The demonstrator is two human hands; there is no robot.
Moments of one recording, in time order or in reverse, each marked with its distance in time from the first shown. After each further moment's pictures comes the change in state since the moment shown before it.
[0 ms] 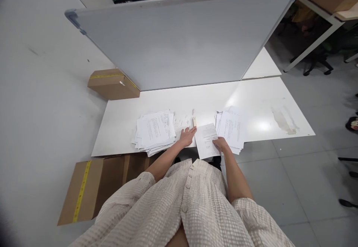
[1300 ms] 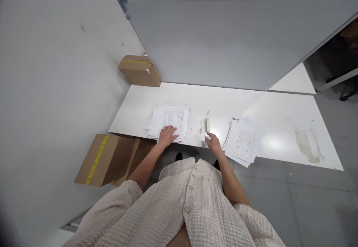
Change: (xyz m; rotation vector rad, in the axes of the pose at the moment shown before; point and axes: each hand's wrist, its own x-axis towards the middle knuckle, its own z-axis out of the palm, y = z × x) left_hand -0.123 -0.108 -0.035 0.089 0.424 -0.273; right_hand -0.041 -0.068 0.071 -0.495 -0.035 -0.505
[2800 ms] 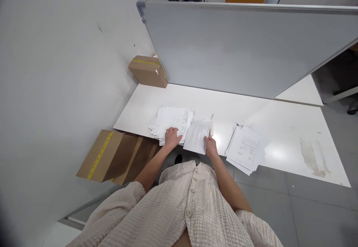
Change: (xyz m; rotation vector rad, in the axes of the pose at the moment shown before) left_hand 0.003 0.023 0.001 -0.030 0.071 -0.329; right_hand 0.002 -0.040 0.033 1.101 0.041 0.258
